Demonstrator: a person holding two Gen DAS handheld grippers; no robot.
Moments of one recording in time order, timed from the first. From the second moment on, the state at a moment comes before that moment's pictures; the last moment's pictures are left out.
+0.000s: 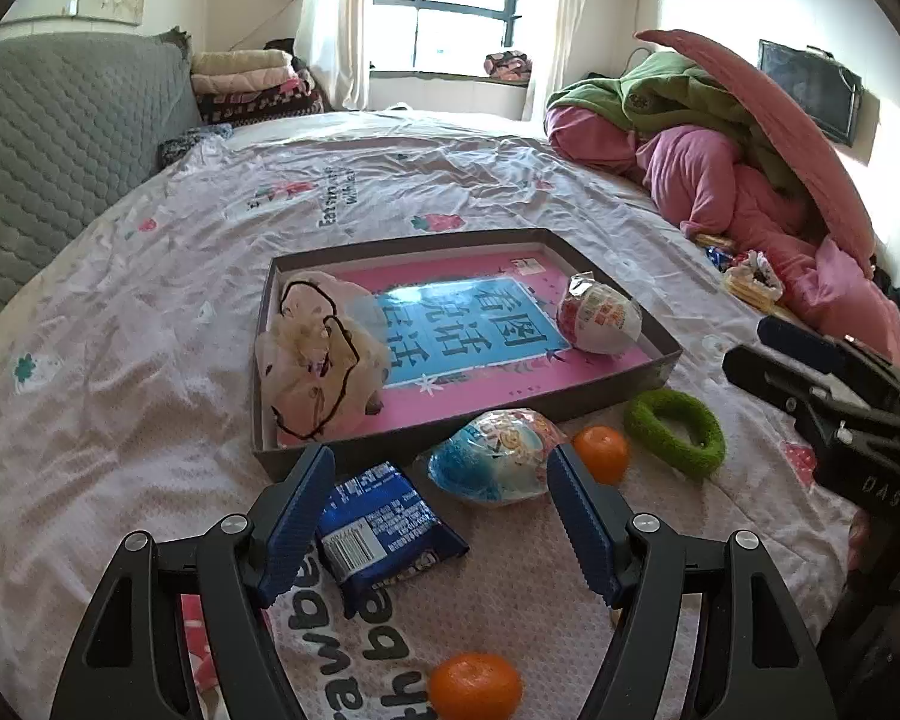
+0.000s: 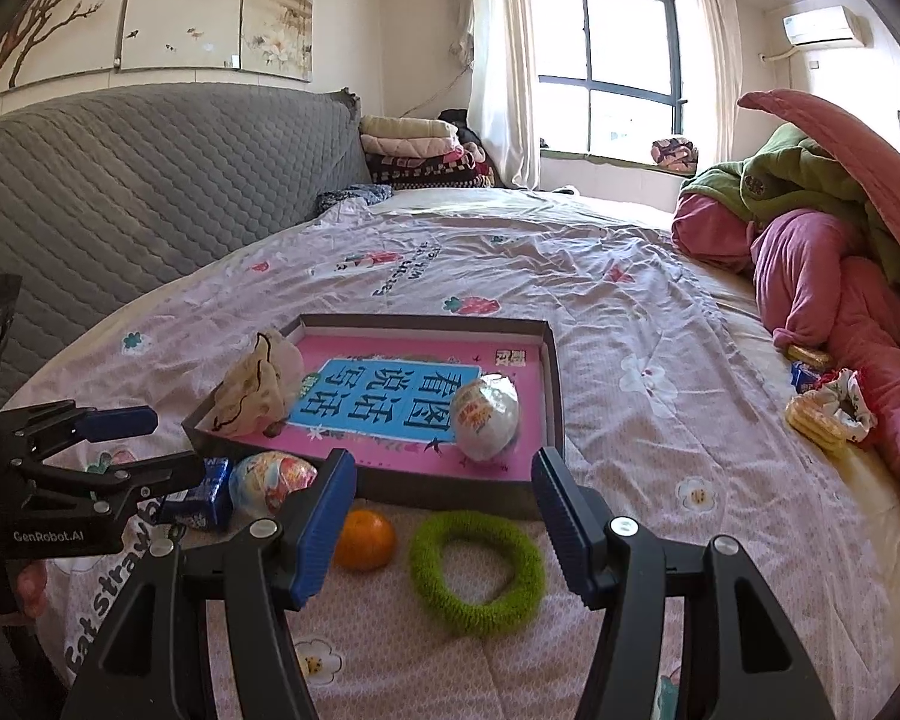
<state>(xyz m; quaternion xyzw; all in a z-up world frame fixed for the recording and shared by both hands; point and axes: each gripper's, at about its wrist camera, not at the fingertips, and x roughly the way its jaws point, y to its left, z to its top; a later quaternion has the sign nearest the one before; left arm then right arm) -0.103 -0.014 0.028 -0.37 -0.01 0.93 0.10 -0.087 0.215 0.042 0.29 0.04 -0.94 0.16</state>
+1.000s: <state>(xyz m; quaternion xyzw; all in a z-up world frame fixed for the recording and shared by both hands) -0.080 -0.007 0.019 -0.37 0.00 0.92 0.10 -0.060 0.219 0.025 0.30 0.05 -0.94 0.15</state>
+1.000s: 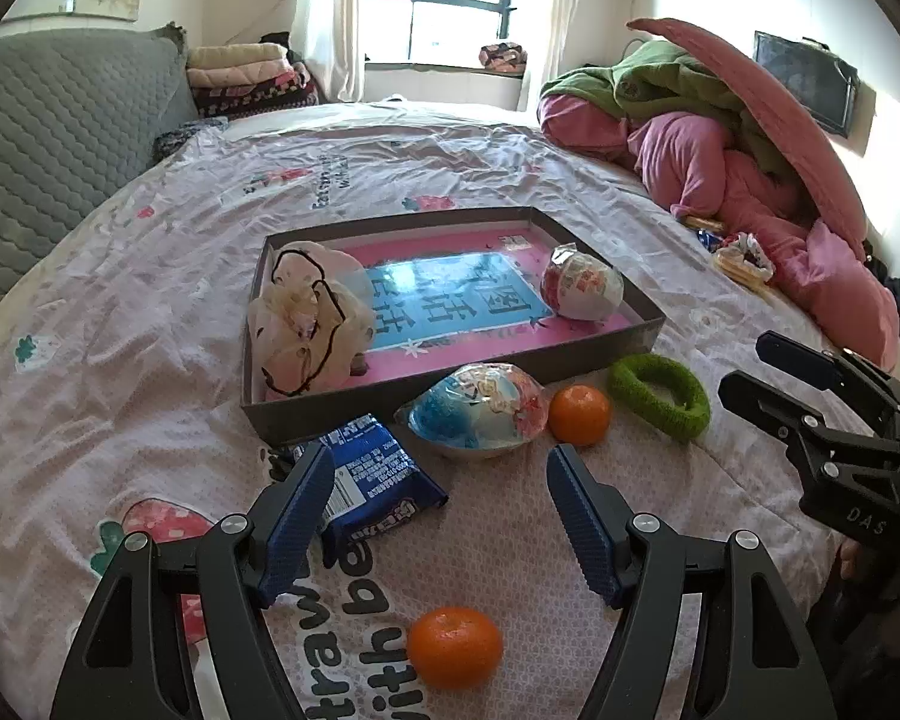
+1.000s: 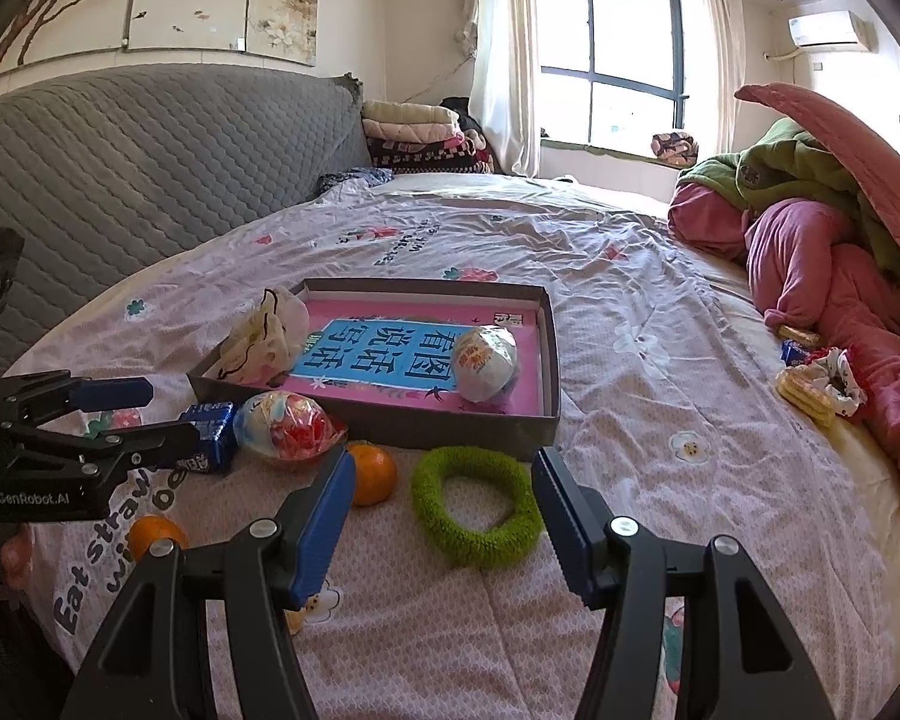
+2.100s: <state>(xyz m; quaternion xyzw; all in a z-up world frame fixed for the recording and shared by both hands) -0.103 -0.002 -0.012 -0.40 0.03 0.91 0.10 -0.066 0.220 -0.009 0.34 0.06 -0.92 0.16</state>
